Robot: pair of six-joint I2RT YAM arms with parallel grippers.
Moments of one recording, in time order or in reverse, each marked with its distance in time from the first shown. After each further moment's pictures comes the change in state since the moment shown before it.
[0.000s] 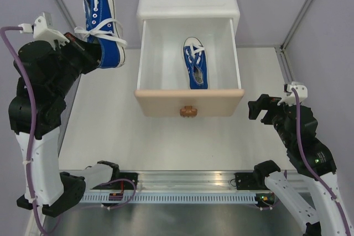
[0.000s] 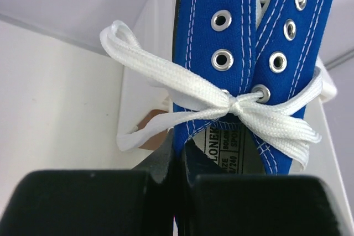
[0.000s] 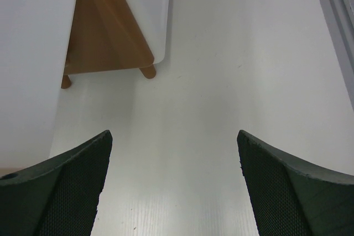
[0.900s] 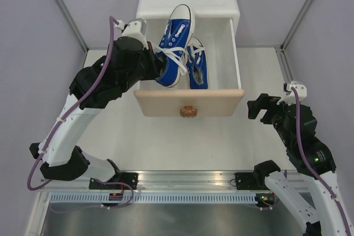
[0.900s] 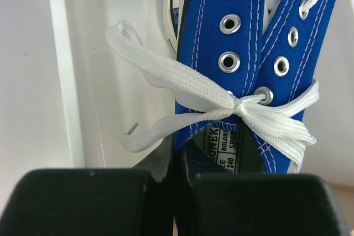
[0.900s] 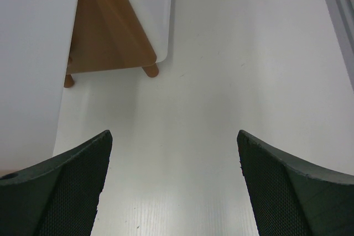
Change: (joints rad) left arm -0.626 0.266 0.072 -0.085 -0.304 -0.013; right arm 0.000 0.012 0.005 0.000 -0.010 0.015
